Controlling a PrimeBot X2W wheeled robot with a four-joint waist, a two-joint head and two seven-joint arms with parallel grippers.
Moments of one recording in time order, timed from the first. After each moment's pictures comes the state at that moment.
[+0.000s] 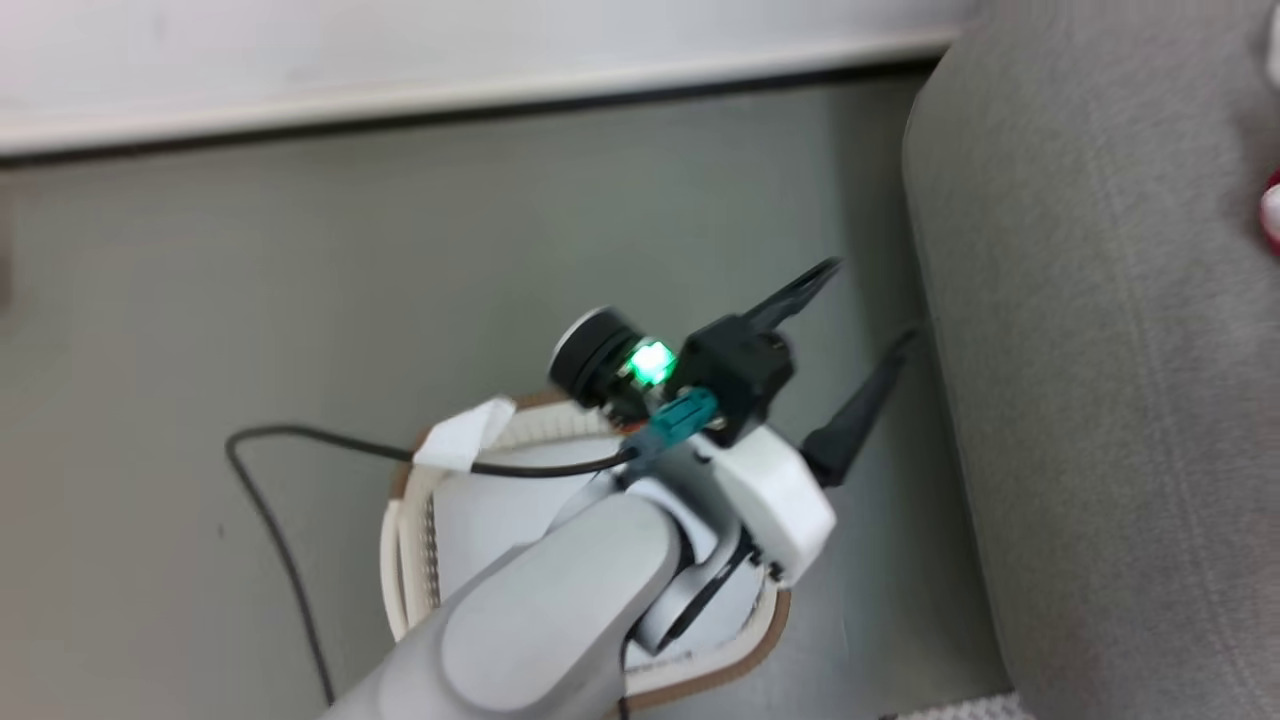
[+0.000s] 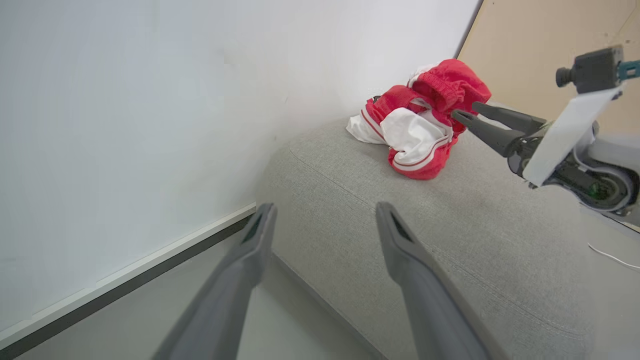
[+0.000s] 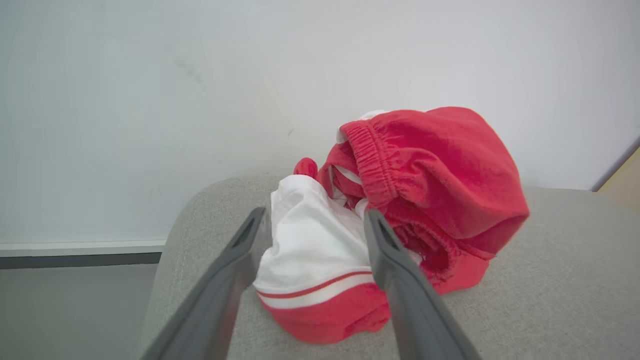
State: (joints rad) left arm -0.82 0.08 -0.88 0.18 -0.41 0.13 -0.01; right arm -0.64 -0.39 -0.15 0.60 0.28 0.13 -0.26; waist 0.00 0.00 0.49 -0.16
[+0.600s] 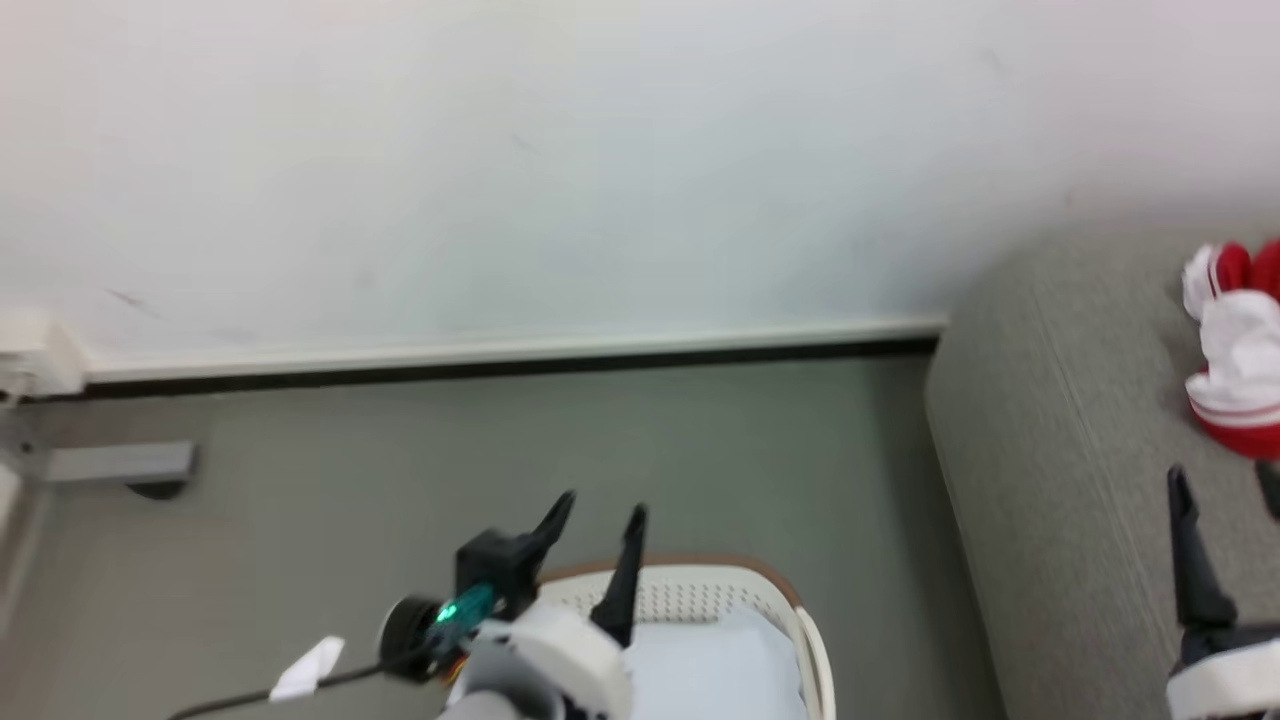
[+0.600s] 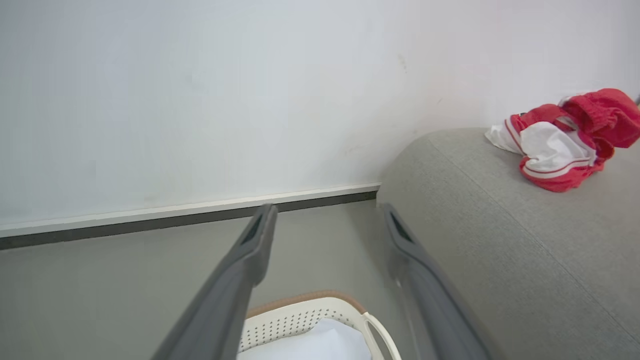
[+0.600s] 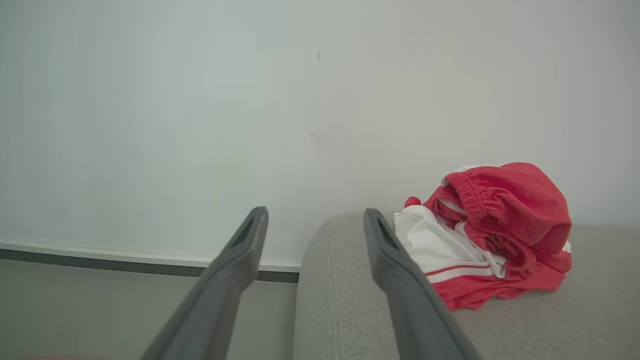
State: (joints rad) left arm -0.41 0.18 -0.74 0.34 -0.56 0.27 -0.21; right arm -0.16 -0.26 -0.04 0.27 0.25 0.13 -0.26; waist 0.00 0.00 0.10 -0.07
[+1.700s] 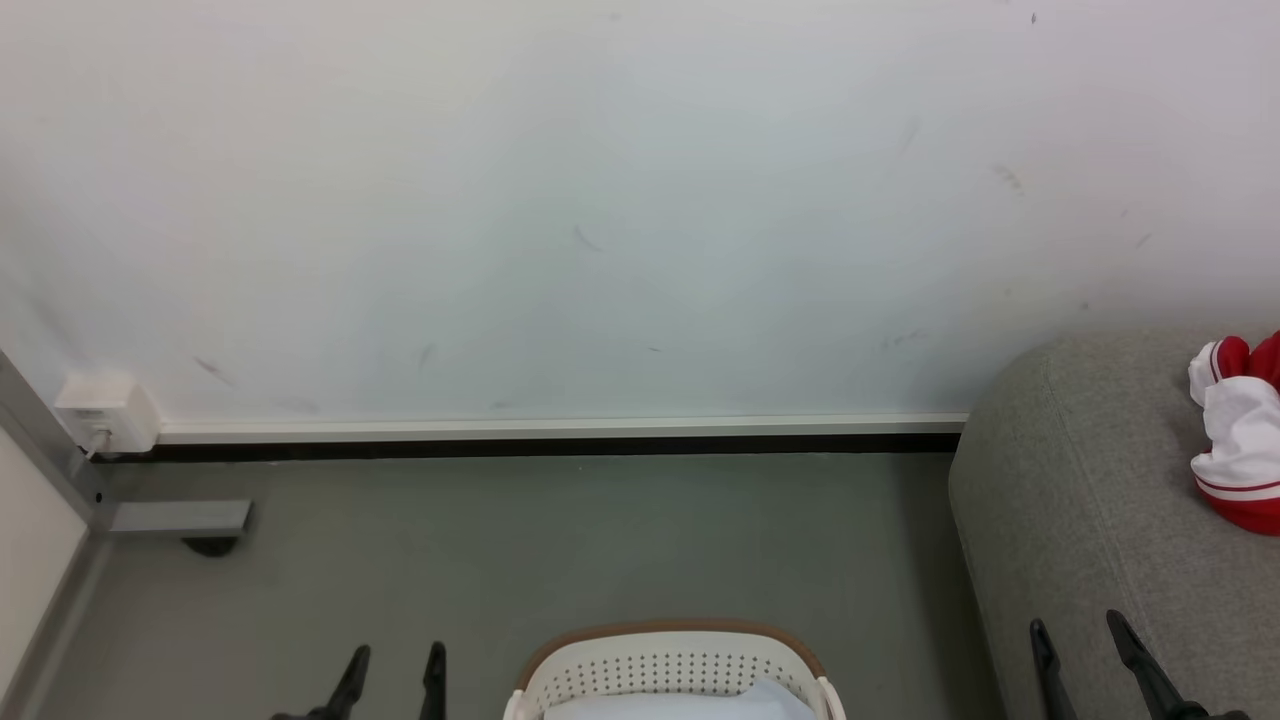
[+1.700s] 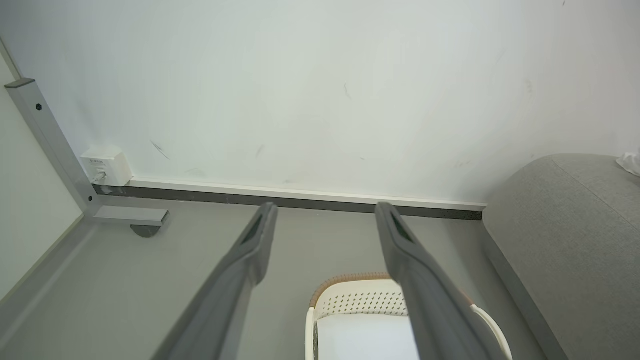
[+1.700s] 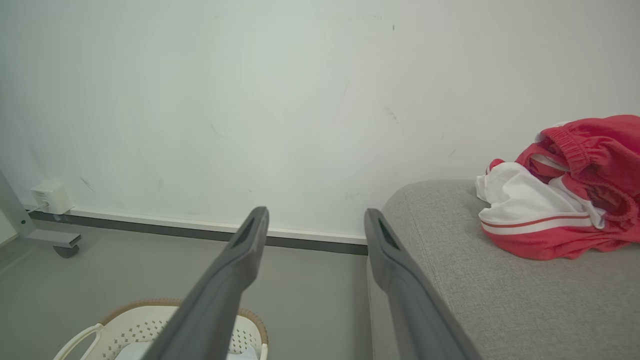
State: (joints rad) left arm 0.03 0.13 -0.20 0.28 -0.26 0.09 -0.26; right arm 0.06 -0.09 0.02 0.24 0.15 0.13 -0.26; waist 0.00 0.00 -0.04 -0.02
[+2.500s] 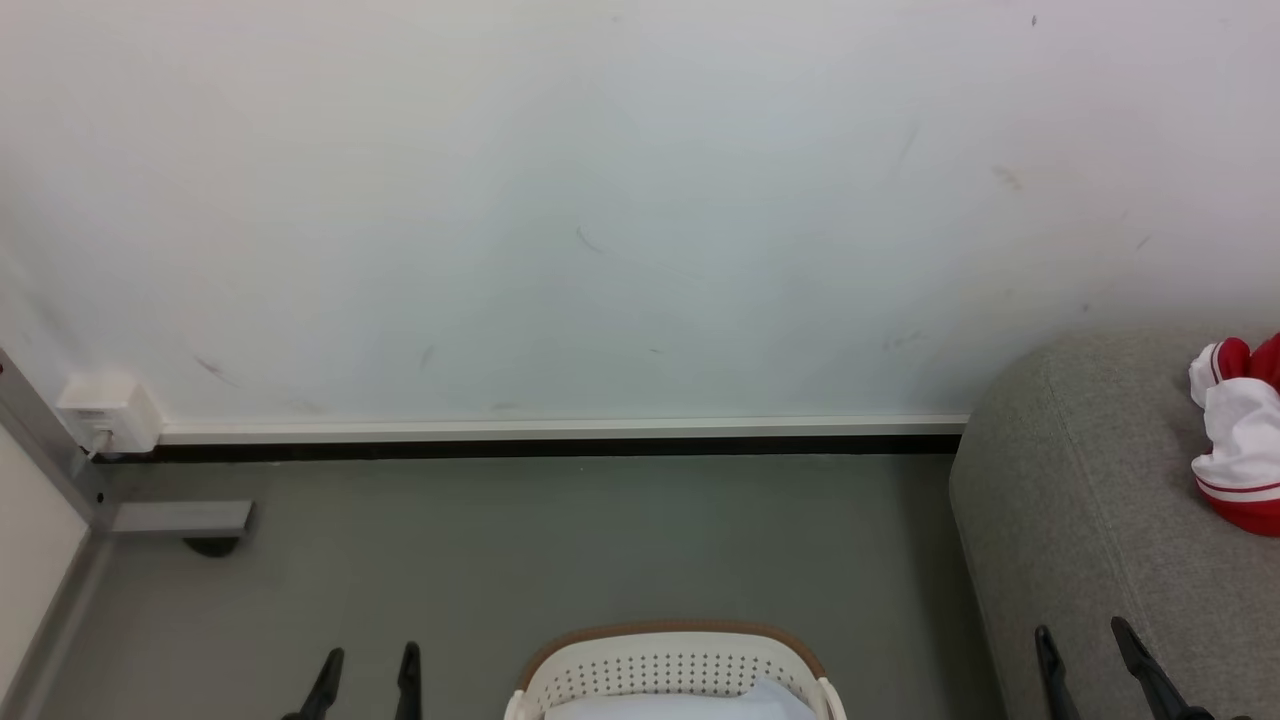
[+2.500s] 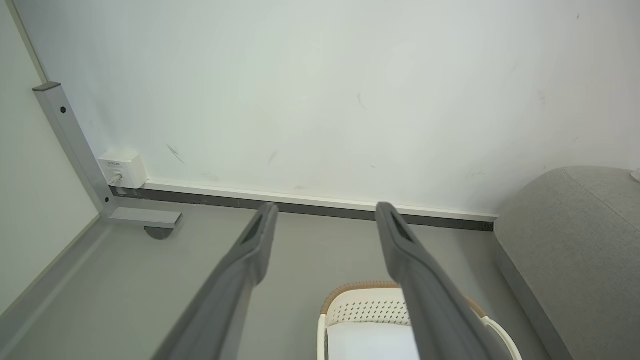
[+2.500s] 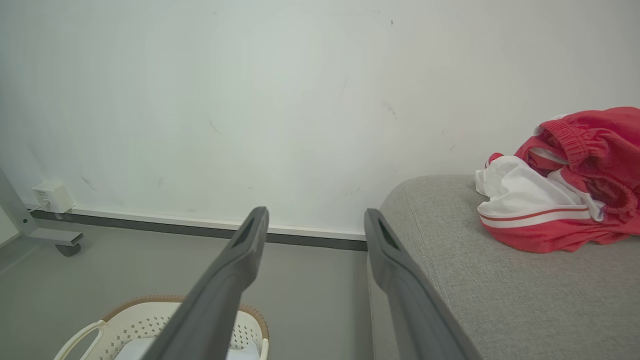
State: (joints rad) left arm 0.05 0.05 -0.03 0.29 -0.15 -0.02 -0.26; right arm 0.07 -0.10 0.02 0.24 0.17 0.13 -0.26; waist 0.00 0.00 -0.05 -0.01
